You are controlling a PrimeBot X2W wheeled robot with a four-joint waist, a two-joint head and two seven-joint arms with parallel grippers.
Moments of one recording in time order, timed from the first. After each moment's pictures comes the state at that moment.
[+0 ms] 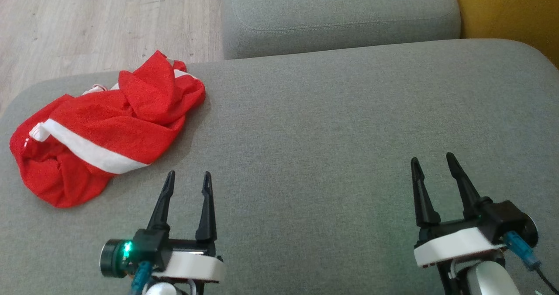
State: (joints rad) left arm -0.02 0.05 -0.27 0.15 -0.19 0.08 -0.21; right arm 0.01 -0.03 0.07 0.15 0.10 0.12 -0.21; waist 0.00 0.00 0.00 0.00
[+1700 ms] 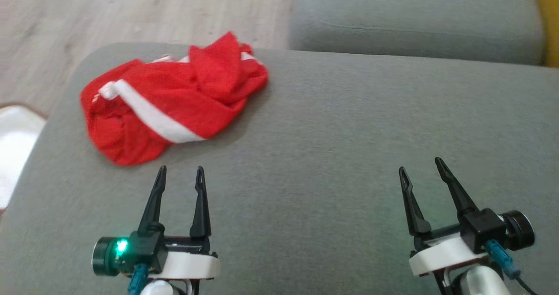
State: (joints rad) left arm -0.02 0.05 -0.25 0.14 -0.14 0.10 -0.25; right arm 0.02 -0.04 0.09 0.16 -0.08 0.12 -0.25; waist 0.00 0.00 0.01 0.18
